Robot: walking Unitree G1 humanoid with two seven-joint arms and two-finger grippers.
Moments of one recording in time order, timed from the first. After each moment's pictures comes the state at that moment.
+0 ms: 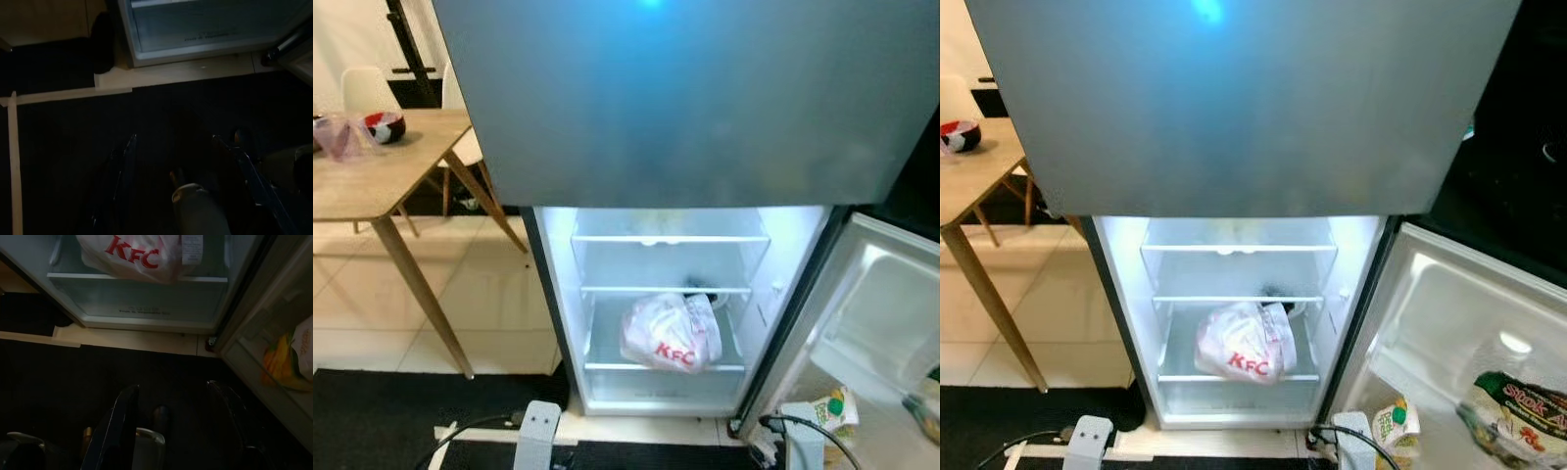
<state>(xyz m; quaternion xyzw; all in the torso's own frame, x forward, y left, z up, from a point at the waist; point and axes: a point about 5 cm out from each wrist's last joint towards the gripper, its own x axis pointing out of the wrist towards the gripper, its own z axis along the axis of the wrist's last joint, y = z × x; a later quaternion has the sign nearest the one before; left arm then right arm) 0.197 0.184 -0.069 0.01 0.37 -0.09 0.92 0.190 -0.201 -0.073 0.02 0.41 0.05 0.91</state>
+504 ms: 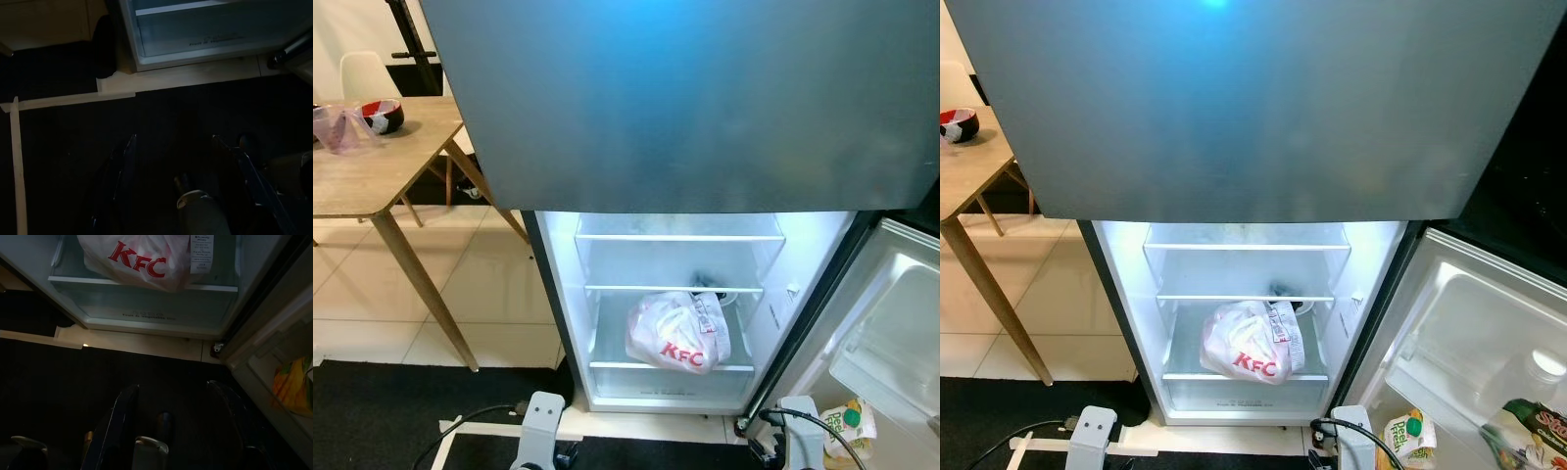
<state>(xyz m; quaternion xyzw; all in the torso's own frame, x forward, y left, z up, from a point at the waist) 0.205 0.180 -0.065 0.03 0.36 -0.10 0.93 0.197 -0.200 -0.069 0.02 0.40 0.06 0.92</state>
